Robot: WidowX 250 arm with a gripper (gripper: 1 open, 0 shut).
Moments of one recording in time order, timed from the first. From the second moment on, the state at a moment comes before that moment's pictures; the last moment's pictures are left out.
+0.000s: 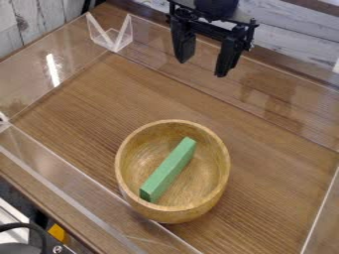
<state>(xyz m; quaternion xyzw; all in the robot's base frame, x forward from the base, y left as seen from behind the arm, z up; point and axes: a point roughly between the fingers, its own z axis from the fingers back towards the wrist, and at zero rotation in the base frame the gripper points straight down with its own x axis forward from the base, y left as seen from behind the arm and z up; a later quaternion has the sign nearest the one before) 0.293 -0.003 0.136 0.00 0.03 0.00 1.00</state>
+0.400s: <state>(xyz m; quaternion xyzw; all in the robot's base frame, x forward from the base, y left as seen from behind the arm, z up) 0.259 -0.004 0.114 -0.01 0.07 -0.02 1.00</state>
